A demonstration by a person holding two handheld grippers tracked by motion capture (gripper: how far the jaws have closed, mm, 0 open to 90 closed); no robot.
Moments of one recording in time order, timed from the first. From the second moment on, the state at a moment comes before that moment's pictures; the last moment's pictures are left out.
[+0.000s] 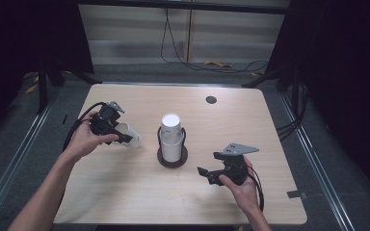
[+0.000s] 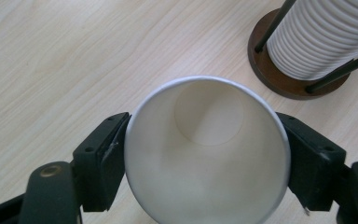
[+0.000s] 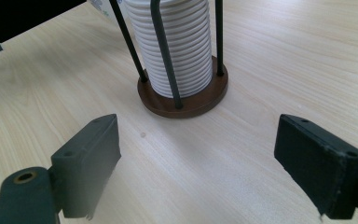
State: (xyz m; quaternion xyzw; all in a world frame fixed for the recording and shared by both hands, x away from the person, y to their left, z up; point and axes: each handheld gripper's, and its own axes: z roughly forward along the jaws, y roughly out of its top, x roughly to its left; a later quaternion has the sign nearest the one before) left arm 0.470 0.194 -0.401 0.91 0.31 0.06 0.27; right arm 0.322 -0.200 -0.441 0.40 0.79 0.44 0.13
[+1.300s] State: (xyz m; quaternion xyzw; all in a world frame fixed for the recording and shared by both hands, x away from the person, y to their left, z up) left arm 0.487 0.185 -0.423 0.91 0.35 0.06 0.20; right arm 0.321 -0.200 -0.445 0.40 0.79 0.44 0.12
